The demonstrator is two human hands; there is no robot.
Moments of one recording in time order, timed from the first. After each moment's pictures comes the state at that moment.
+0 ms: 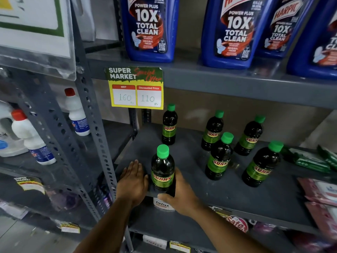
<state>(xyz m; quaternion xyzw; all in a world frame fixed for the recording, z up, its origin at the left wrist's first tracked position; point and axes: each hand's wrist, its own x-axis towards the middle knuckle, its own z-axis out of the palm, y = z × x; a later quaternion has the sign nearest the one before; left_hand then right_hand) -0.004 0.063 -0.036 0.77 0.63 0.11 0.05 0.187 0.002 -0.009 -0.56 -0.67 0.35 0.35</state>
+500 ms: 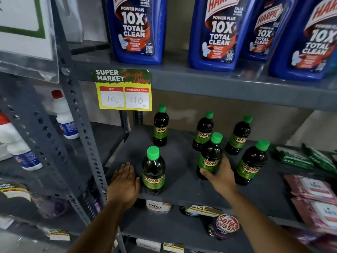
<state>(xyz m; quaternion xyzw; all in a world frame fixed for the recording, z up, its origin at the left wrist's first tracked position) -0.006 0.065 -0.041 0.77 0.63 0.11 0.04 0.328 0.021 0.001 -0.68 -0.50 0.22 0.48</state>
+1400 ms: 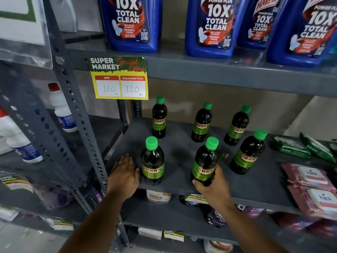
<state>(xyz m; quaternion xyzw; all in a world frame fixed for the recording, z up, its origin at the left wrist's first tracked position) -0.004 0.061 -0.030 0.77 0.63 0.10 0.03 0.292 -0.037 -0.023 -0.69 -0.51 0.23 0.47</state>
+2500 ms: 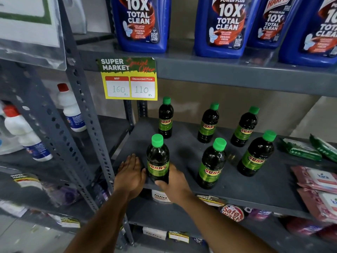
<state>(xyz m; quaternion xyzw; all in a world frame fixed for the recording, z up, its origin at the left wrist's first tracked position) -0.006 0.064 -0.035 0.78 0.62 0.10 0.05 0.173 0.011 -0.018 -0.63 -0.65 0.26 0.33</state>
